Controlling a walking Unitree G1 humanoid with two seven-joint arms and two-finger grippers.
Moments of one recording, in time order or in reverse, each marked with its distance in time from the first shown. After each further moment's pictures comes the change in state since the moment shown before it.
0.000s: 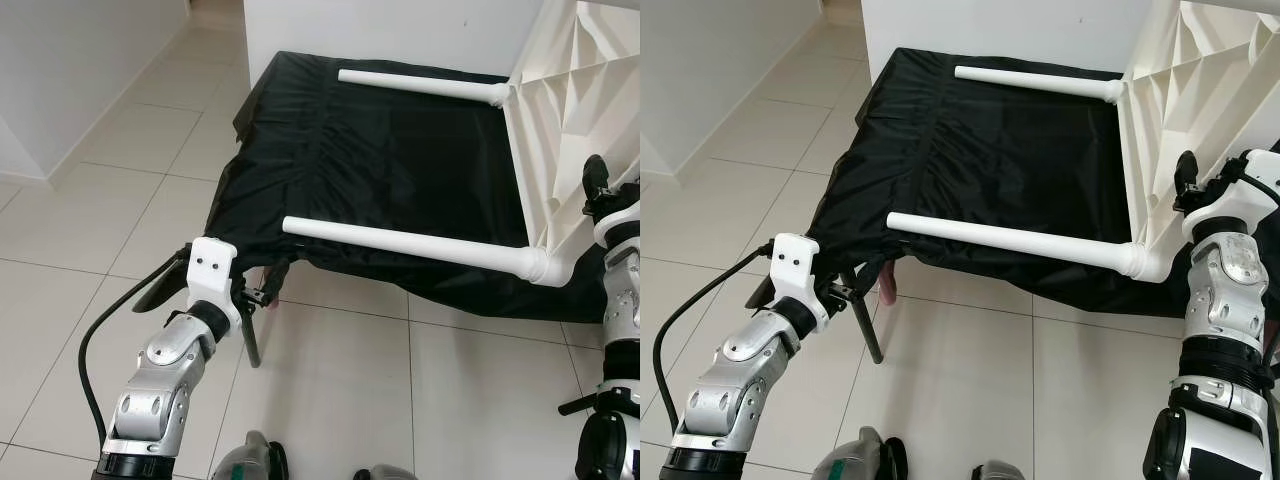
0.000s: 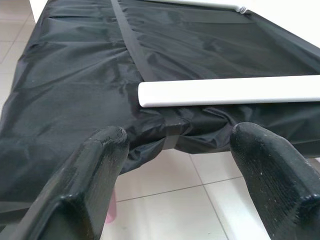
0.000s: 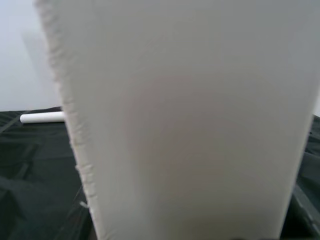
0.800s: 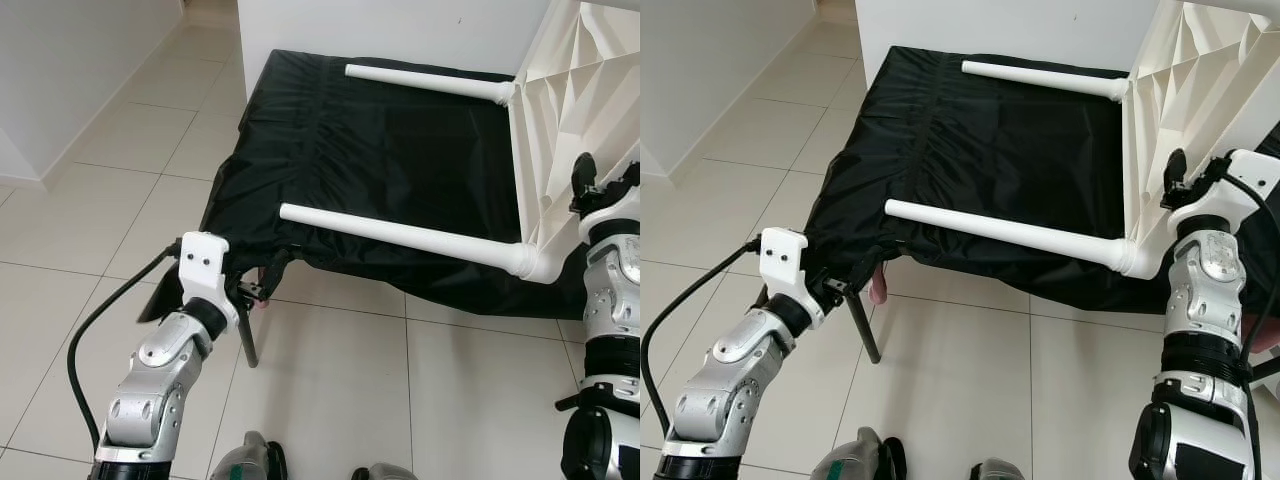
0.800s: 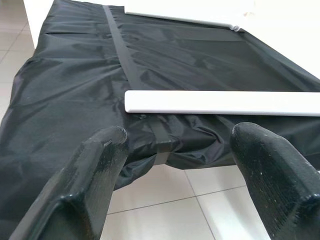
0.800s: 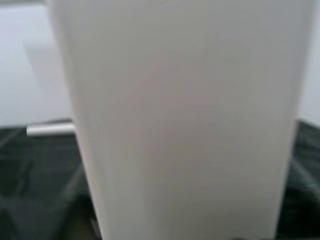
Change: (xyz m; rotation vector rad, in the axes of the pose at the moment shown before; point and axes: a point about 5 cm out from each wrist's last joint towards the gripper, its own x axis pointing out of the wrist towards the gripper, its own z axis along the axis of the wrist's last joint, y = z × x) left arm -0.007 0.001 0.011 -0.019 -0.051 0.003; right arm 0.006 0.017 0.008 0.037 -0.088 -0.009
